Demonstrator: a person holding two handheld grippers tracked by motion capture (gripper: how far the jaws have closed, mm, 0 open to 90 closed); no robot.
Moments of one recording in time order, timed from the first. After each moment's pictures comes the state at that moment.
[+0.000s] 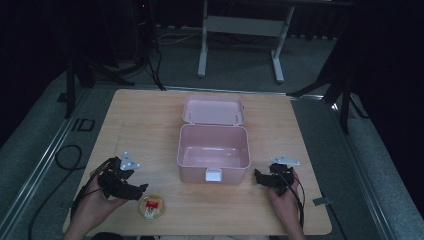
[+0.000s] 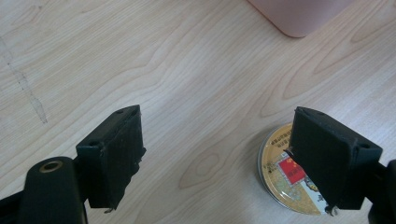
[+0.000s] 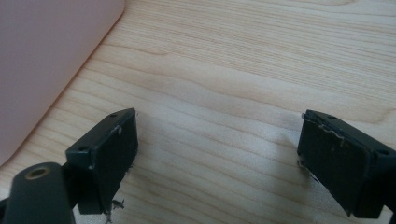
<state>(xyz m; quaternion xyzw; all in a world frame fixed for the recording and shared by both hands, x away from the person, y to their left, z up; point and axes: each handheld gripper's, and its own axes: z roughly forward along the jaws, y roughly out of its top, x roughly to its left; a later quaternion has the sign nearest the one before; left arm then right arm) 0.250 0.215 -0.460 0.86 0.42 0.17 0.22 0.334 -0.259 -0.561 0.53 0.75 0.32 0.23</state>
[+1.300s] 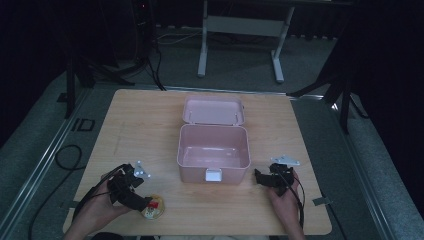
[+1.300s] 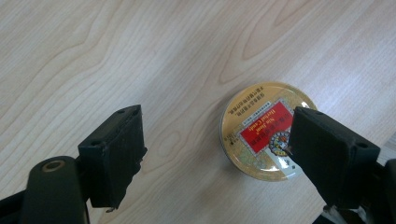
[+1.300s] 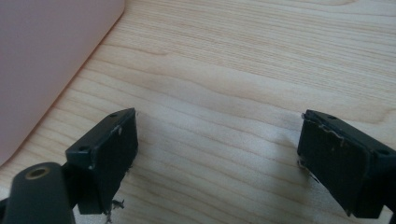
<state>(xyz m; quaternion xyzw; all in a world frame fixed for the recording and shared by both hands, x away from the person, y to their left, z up) 0.247 0.196 -0.473 0.91 0.36 0.11 0.17 0.334 -0.259 -0.561 0.53 0.75 0.32 0.23</state>
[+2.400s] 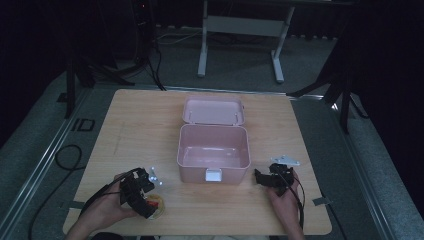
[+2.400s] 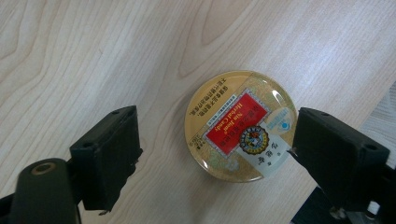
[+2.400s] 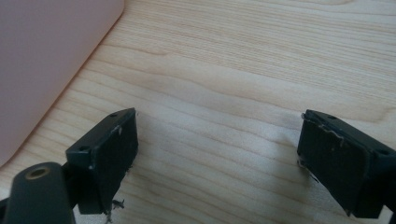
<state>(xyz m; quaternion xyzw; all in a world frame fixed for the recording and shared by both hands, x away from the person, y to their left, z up) 0.251 0.172 -0.486 0.94 0.30 0.06 0.12 0.333 -0.259 -0.561 0.53 0.75 0.32 0.23</state>
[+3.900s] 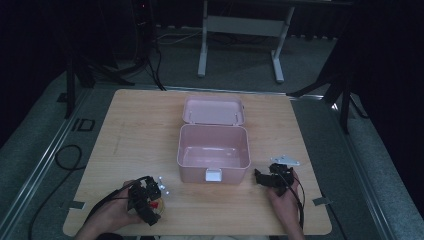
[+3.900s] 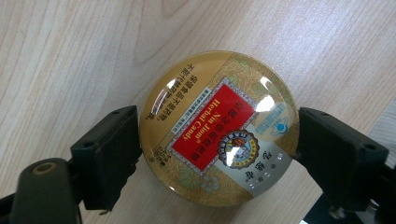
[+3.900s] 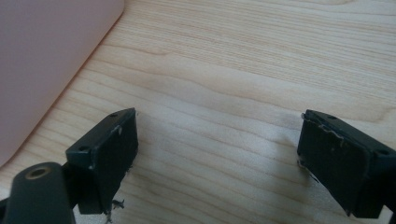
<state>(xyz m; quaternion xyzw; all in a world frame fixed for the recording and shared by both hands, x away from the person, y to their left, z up) 0.249 0.157 -0.518 0.96 0.28 0.03 0.07 0.333 -0.259 -0.561 0.53 0.75 0.32 0.23</state>
